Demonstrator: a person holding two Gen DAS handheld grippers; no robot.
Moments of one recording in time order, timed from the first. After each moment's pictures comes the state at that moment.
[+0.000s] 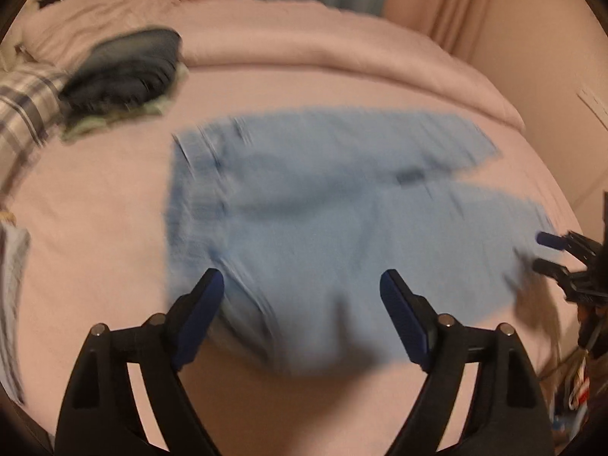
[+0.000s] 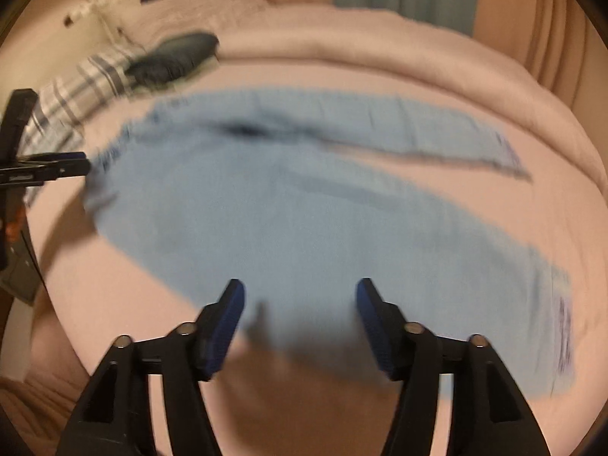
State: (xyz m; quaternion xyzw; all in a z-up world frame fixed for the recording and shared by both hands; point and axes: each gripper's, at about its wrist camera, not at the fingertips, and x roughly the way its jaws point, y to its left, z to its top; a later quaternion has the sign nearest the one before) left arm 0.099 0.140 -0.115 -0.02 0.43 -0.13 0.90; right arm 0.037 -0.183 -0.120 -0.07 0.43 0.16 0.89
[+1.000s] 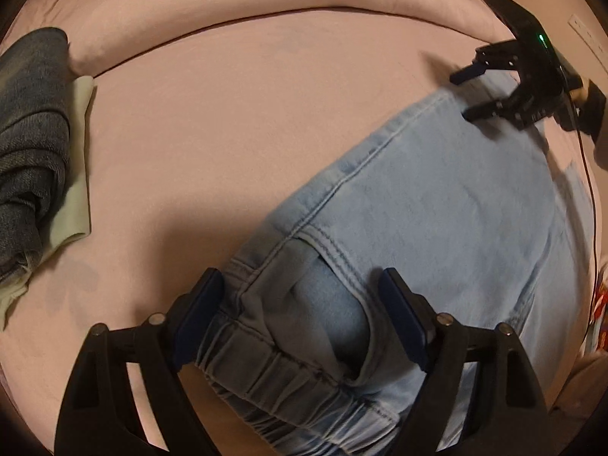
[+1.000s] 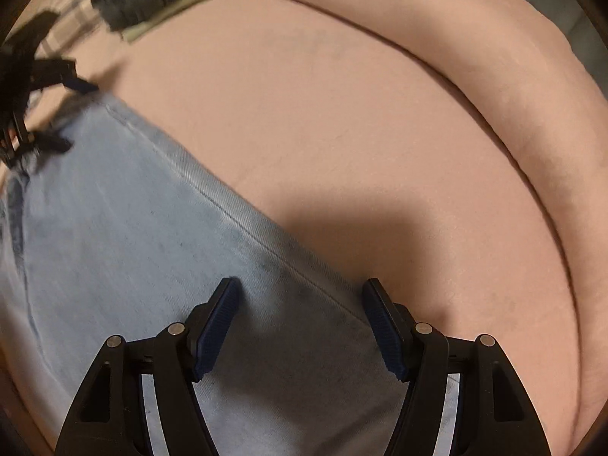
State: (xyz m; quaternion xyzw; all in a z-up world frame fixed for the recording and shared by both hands) left arm 0.342 0.159 -0.182 0.11 0.55 -0.26 0.79; right arm 0.408 -0.080 -0.172 -0.25 0.55 0.31 0.74
